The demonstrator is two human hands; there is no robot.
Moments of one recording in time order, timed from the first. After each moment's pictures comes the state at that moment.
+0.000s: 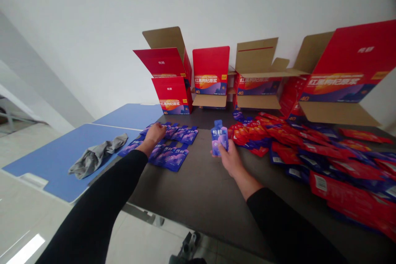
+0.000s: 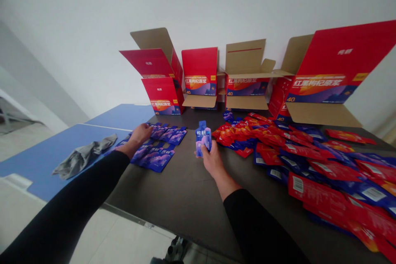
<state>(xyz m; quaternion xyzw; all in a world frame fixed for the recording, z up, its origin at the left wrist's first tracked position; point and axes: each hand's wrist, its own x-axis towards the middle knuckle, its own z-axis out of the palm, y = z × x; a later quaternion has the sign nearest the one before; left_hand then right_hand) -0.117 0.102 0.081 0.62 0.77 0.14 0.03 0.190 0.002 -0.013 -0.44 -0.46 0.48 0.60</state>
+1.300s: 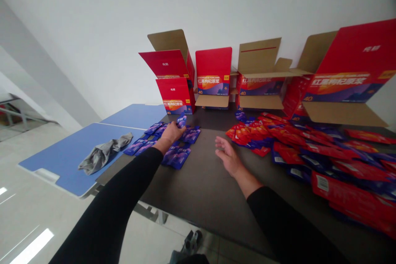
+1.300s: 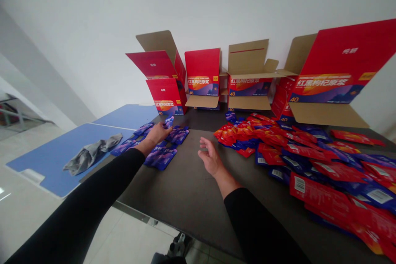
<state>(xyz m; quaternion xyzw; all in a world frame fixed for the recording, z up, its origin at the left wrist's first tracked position) -0.059 0.096 0.078 0.65 0.74 0.18 0.04 0.193 -0.002 -0.017 -0.39 -0.58 0.44 0.57</state>
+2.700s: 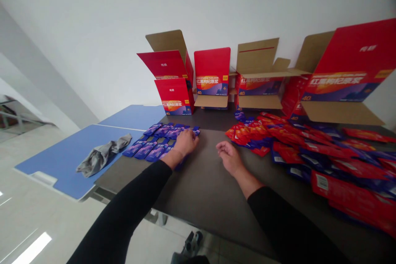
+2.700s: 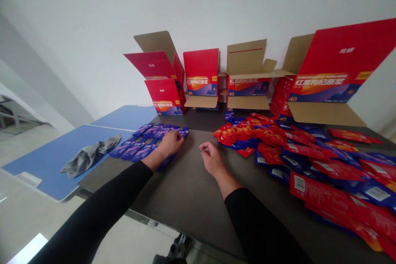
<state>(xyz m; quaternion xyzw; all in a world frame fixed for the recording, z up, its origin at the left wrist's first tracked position) -0.005 0.056 0.054 0.75 0.64 0.18 0.01 0.195 0.001 -0.016 -0.43 -0.57 0.39 0.58</state>
